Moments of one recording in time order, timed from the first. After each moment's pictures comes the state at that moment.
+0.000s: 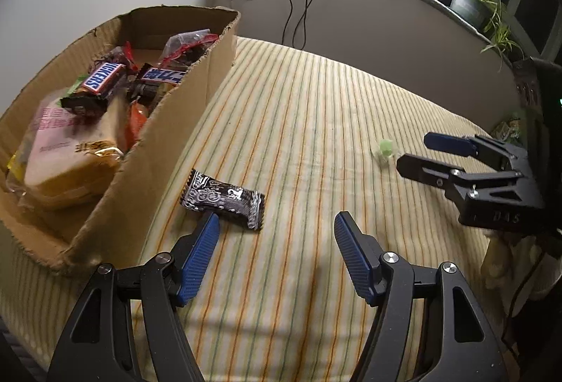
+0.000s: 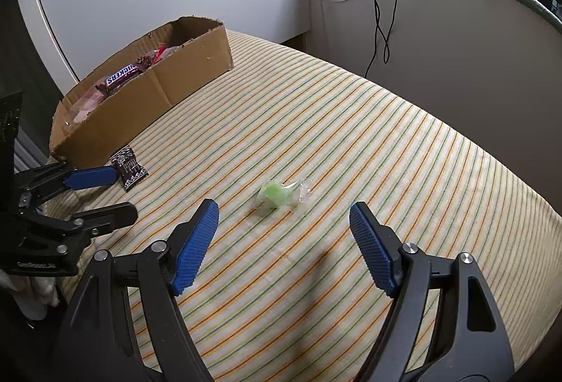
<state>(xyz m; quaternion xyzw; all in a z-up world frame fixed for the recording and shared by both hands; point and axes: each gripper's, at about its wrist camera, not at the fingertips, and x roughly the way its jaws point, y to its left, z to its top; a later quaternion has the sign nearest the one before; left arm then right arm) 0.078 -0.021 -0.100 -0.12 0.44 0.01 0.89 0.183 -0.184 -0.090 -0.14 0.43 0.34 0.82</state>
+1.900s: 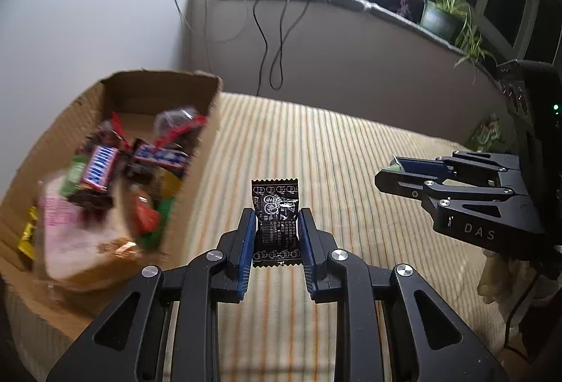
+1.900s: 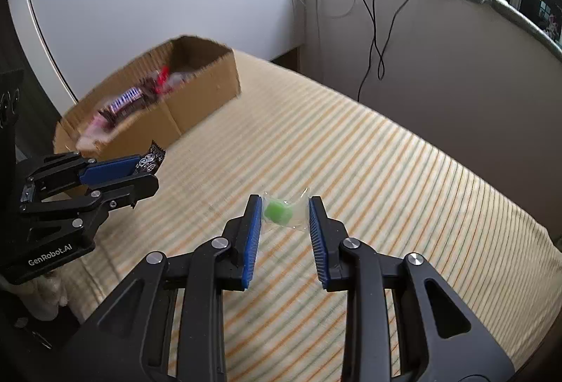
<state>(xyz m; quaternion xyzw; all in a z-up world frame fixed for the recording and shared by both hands) 0.087 0.000 -0.063 -0.09 0.38 -0.04 0.92 0.176 -0.160 -0.054 -0.15 0.42 0.33 0.83</state>
